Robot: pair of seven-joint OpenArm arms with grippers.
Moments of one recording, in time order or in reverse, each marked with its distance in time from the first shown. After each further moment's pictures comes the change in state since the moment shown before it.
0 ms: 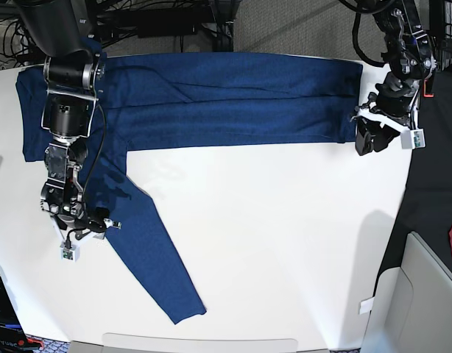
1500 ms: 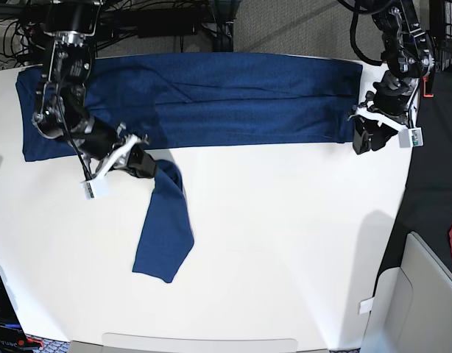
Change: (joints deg) left arm 0.3 1.0 0.1 0.6 0.0 0.0 0.1; right arm -33.5 1.8 0.2 48.0 46.0 15.1 -21.6
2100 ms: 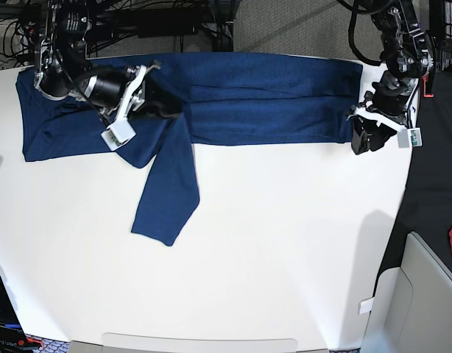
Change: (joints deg) left arm 0.0 0.1 0.1 0.0 0.0 0.0 0.0; right arm -14.4 3.0 -3.1 12.7 9.6 10.9 -6.2
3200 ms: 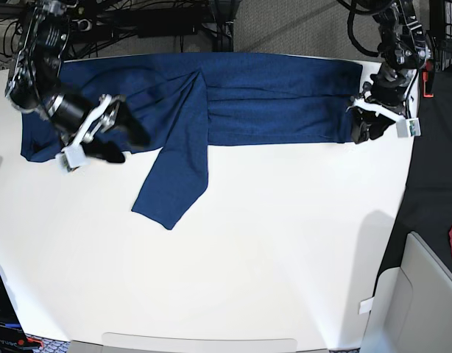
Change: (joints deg) left arm 2.8 1.9 -0.4 0.0 0.0 0.3 -0.4; right arm 7.6 0.4 12.8 -7.4 -5.2 4.5 5.9
